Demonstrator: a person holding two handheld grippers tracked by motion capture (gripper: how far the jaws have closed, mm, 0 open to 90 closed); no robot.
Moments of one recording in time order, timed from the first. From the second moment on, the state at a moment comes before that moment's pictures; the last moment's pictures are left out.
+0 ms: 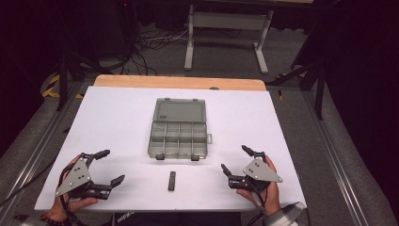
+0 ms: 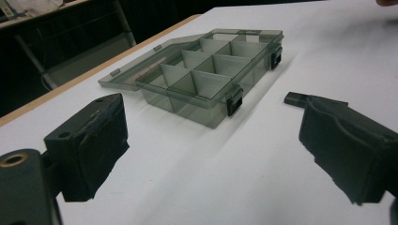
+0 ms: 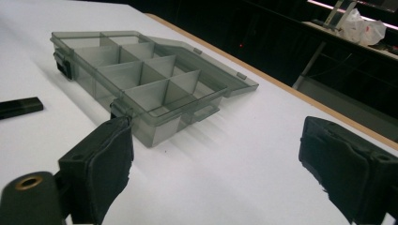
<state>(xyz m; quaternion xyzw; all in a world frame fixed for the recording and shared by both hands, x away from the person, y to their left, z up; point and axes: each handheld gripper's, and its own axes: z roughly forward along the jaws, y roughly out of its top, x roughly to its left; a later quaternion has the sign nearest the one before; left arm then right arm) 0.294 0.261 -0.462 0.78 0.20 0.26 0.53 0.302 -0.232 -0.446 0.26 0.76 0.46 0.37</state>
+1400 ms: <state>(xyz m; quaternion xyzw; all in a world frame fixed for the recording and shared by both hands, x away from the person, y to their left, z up) 0.303 0.259 -0.470 0.79 0.20 0.24 0.53 0.330 -0.126 -0.435 0.12 0.89 0.40 0.18</state>
